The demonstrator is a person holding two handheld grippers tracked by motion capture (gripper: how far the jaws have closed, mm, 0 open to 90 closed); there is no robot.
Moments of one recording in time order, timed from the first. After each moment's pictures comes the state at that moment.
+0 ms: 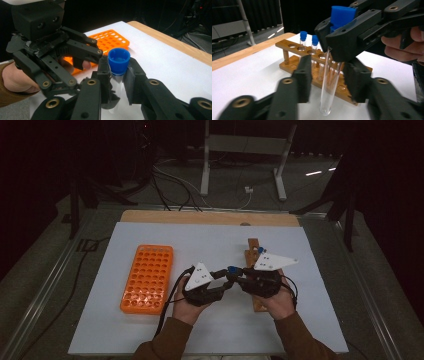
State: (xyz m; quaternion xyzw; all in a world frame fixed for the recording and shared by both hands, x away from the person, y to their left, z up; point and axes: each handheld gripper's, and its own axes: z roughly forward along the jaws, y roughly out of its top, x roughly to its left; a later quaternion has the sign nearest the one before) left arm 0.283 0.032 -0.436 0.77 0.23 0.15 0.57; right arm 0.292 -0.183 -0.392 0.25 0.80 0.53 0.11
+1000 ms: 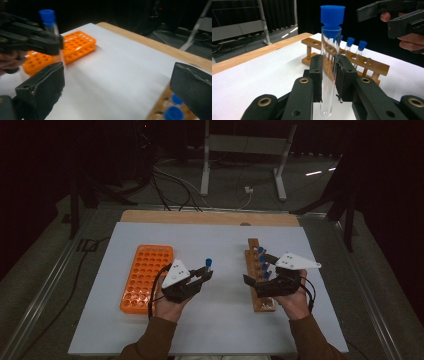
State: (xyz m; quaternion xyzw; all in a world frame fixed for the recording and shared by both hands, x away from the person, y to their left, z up) left arm 0.284 0.087 -0.432 0.75 0.28 0.18 0.57; right arm 0.294 -0.232 -0.400 0.33 0.76 0.52 0.19
